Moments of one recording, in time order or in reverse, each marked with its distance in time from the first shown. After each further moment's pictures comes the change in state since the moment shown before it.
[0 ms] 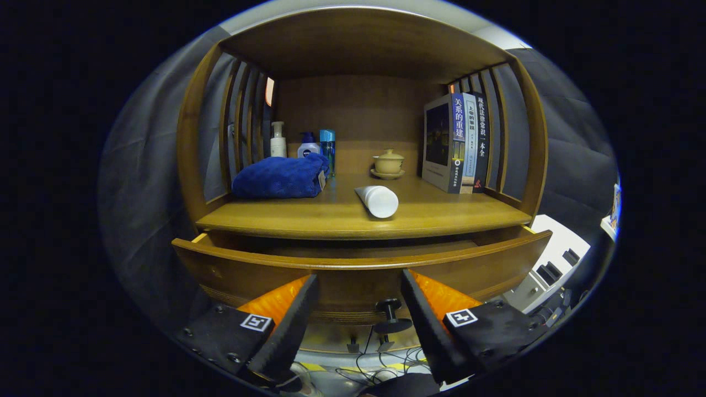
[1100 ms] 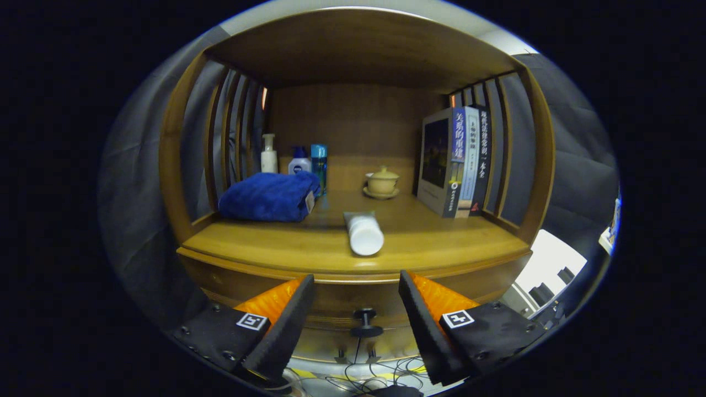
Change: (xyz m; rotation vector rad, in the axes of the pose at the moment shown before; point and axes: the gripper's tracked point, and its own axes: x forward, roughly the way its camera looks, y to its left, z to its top) arm 0.003 -0.037 0.058 -0.006 -0.073 -0.012
